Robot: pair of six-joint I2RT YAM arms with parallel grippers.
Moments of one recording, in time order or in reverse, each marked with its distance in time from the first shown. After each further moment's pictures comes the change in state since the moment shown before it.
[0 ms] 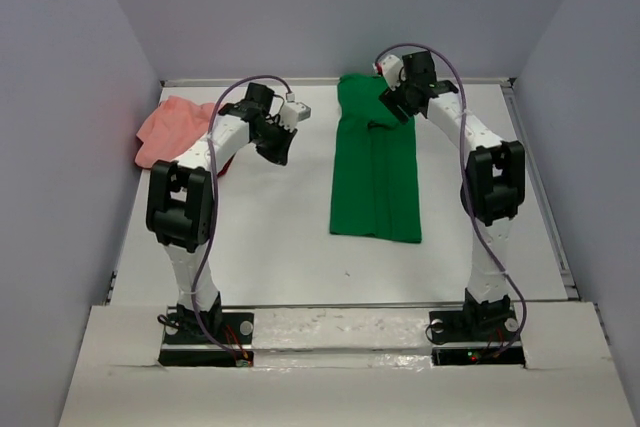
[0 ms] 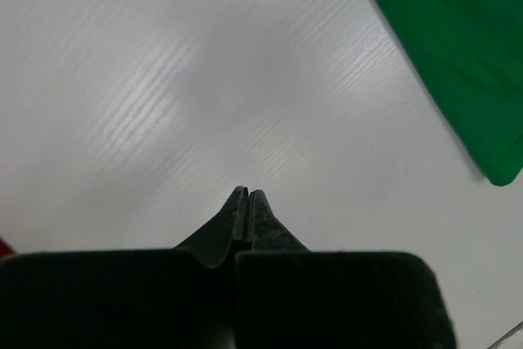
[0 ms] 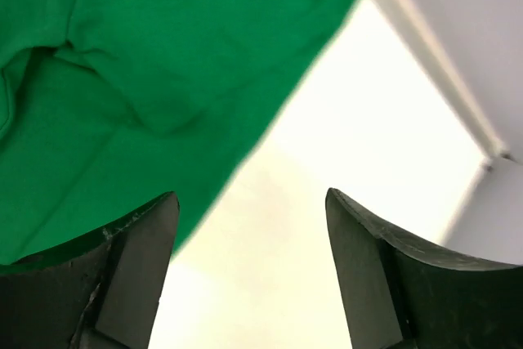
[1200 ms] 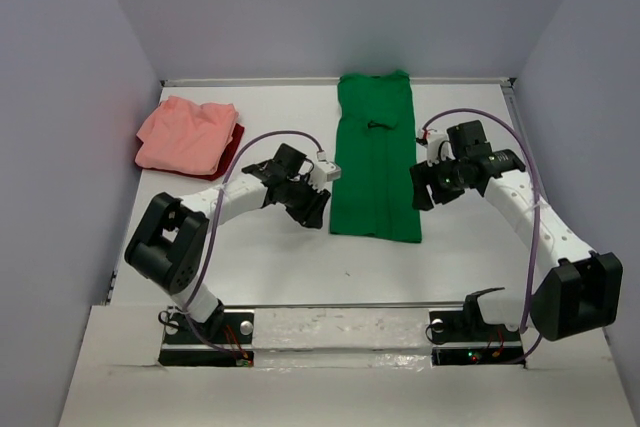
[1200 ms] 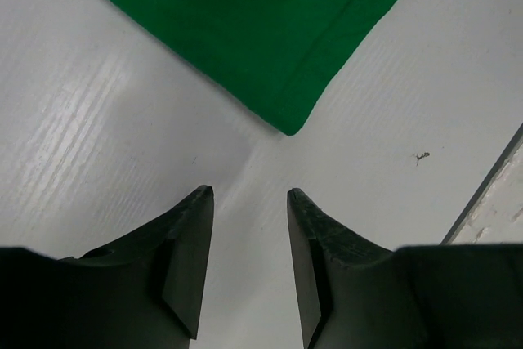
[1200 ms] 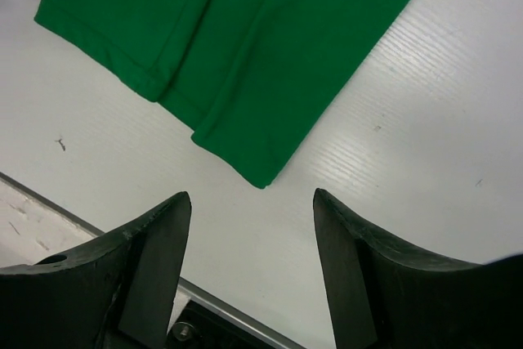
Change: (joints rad) left arm -0.288 -0.296 -0.542 0.300 0.109 -0.188; right arm -0.021 -0.933 -0.869 -0.328 -0.448 0.447
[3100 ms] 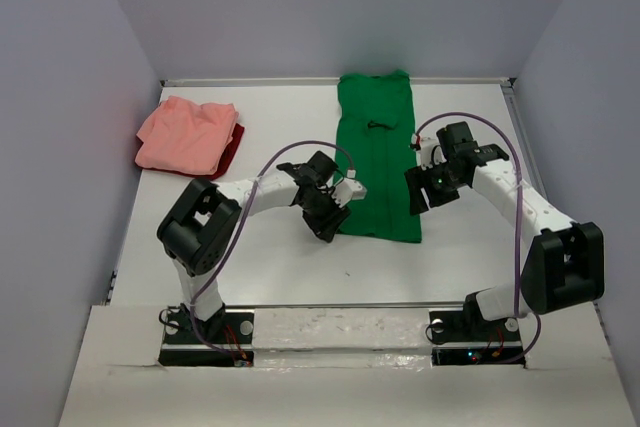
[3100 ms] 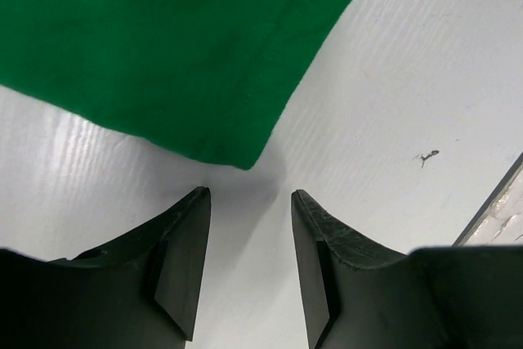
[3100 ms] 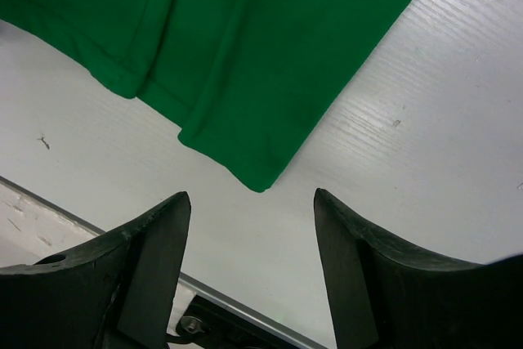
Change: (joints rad) left arm -0.151 0.189 0.150 -0.120 -0.066 0.084; right arm -0.004 0.140 -0.006 0.002 -0.004 0.024
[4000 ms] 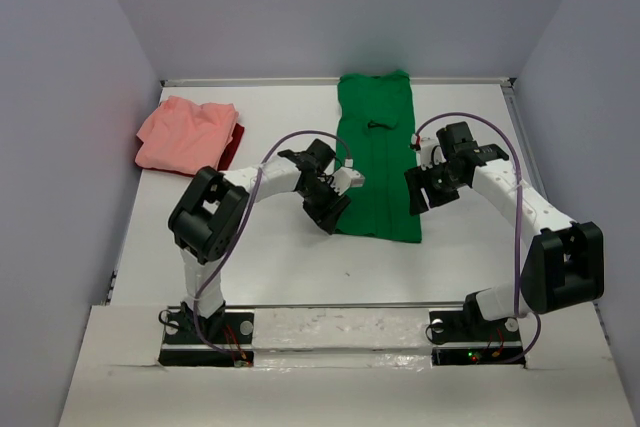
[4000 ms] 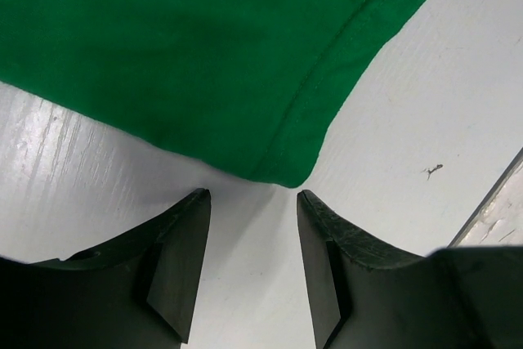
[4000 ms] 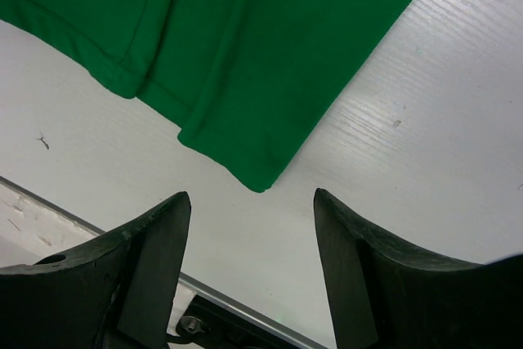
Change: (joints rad) left arm 0.067 0.094 0.129 -0.083 0.063 0.008; right arm 0.000 0.005 0.000 0.000 0.000 0.000
